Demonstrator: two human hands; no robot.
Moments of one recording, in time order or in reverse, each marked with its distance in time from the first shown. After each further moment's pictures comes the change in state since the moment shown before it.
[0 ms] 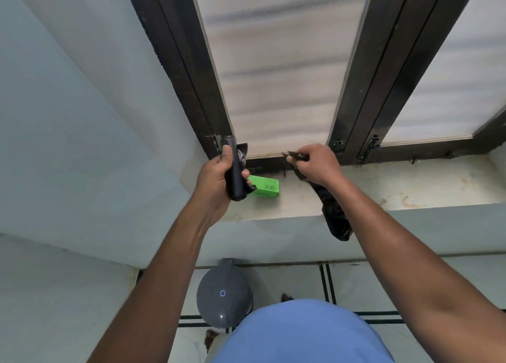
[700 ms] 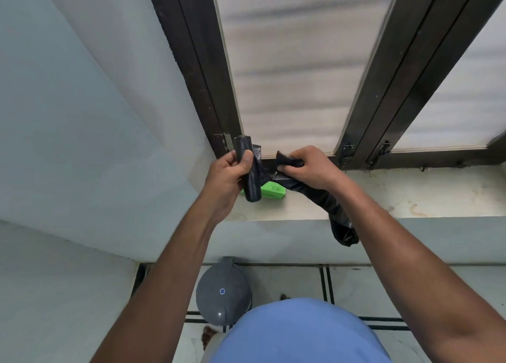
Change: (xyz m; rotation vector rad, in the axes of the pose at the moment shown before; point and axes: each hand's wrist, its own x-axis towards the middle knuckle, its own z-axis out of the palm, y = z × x) left_hand 0.000 0.000 -0.004 0.185 0.004 0.106; right_hand 0.000 -0.022 0.003 0.208 -0.243 -0.196
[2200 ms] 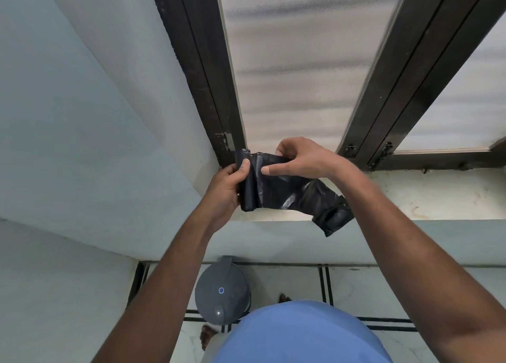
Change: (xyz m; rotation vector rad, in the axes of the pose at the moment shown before) left_hand 0.002 -0.021 -0.018 -0.023 -0.044 -0.156; right_hand 0.001 -0.059 -0.022 0.028 -0.196 0.072
